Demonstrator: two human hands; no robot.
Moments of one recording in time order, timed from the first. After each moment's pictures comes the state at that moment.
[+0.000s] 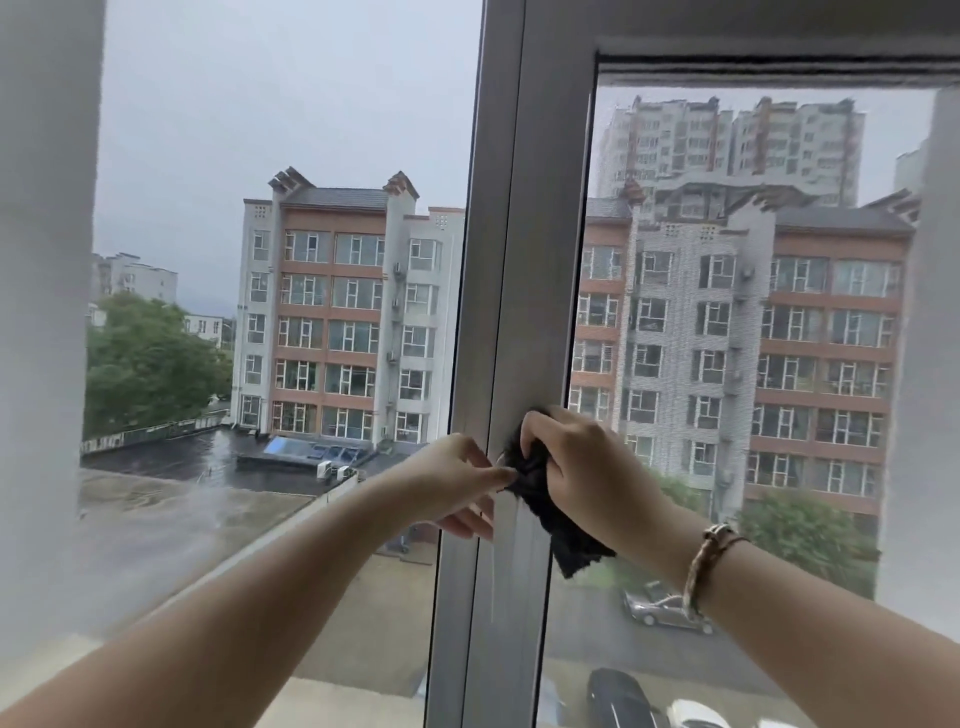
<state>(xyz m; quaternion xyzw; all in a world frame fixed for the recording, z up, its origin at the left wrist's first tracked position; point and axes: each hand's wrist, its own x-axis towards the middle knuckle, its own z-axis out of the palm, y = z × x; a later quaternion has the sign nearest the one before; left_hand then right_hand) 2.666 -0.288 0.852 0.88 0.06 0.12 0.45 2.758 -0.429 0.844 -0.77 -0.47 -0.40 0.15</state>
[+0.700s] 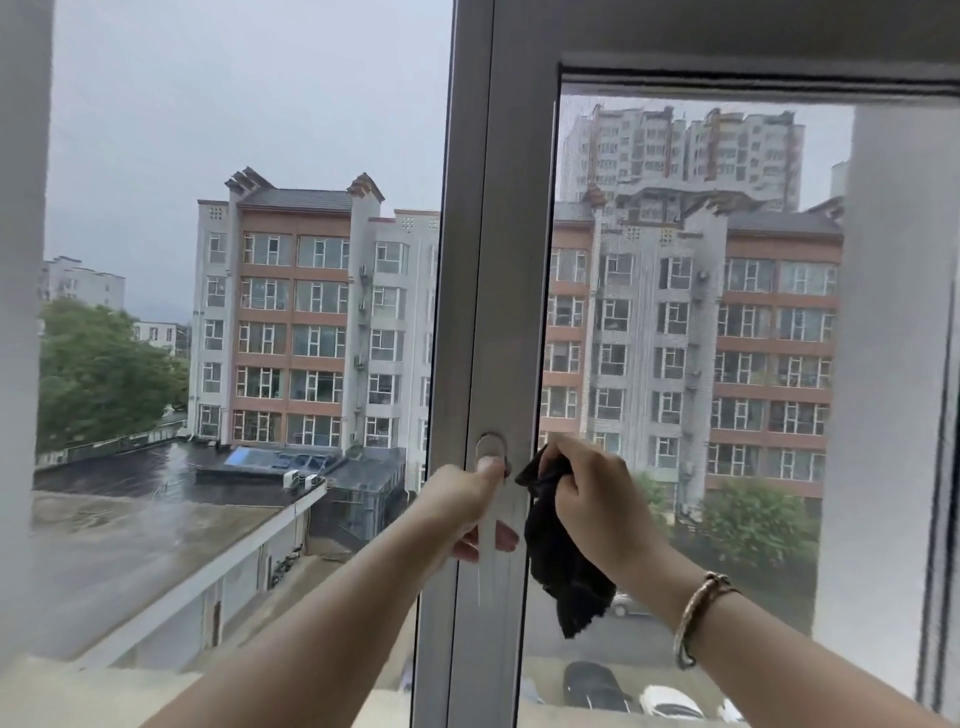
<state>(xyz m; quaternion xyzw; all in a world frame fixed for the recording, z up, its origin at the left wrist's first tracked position) 2.673 -0.318 0.817 0.79 0.14 0.12 0.59 2.740 -0.450 0.800 -0.80 -0.35 -0.37 0.32</state>
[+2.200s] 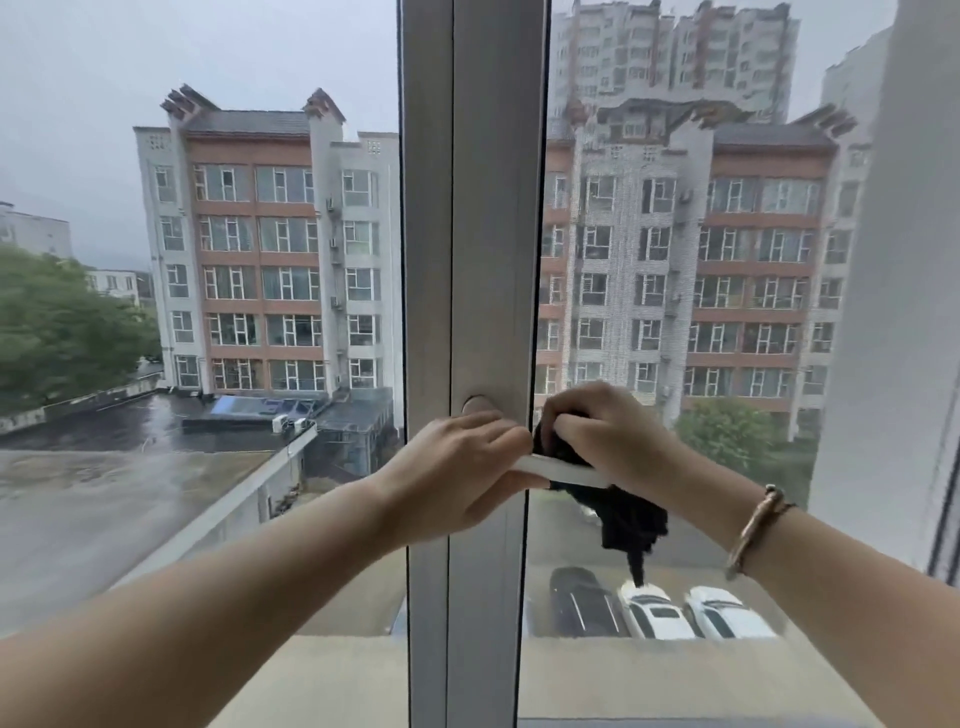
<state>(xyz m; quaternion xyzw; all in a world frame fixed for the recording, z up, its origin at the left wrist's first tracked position) 2.720 -0.277 0.805 0.84 -0.35 0.42 -0.04 2.764 -0.455 0.834 -0.84 -0.37 -0.16 0.36</state>
